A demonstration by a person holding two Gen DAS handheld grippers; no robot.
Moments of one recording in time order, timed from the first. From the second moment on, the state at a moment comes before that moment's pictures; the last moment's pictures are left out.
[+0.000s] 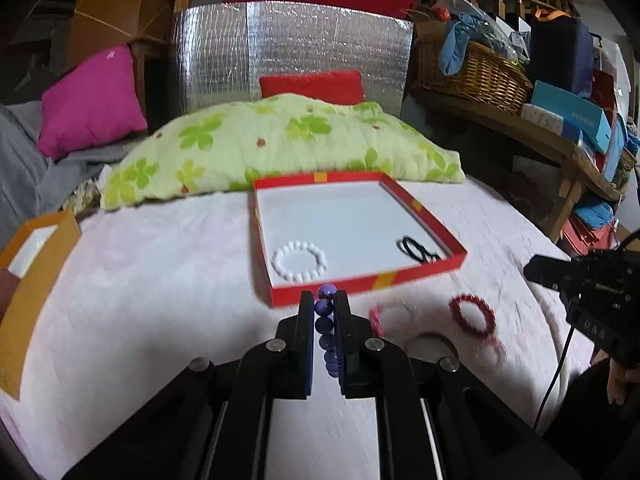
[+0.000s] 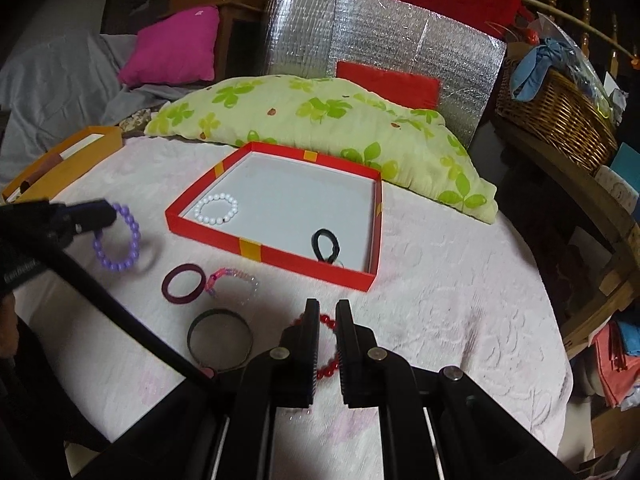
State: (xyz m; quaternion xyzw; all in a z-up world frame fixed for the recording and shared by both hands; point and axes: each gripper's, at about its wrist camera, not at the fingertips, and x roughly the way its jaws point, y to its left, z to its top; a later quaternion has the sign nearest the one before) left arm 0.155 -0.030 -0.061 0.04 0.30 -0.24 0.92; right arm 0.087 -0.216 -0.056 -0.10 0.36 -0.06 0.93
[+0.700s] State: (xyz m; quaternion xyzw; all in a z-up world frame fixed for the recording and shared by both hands) left arm 0.241 -0.072 -0.035 0.03 0.28 -0.23 0.93; right arm 0.166 -0.233 -0.050 -0.10 0.34 -0.08 0.93
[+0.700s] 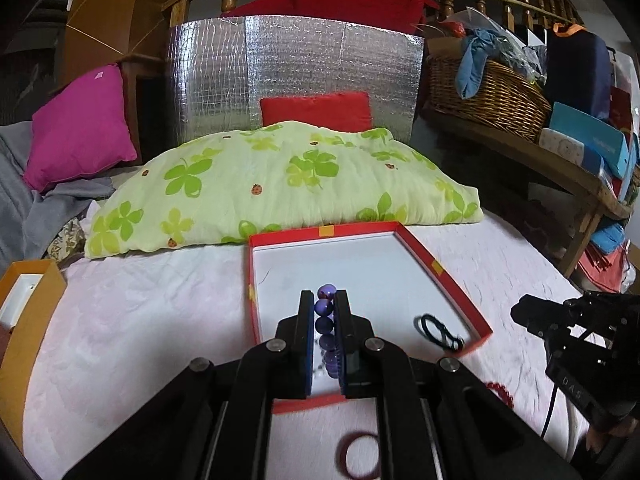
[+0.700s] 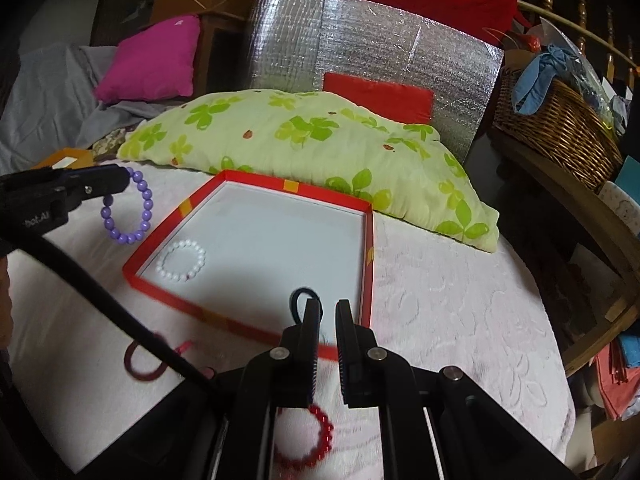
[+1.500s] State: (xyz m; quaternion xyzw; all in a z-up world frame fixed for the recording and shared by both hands) left arm 0.275 -0.107 -0.083 0.13 0.29 -0.17 0.93; right arm 0.253 -0.266 -0.103 -0.02 0.40 -0.09 0.91
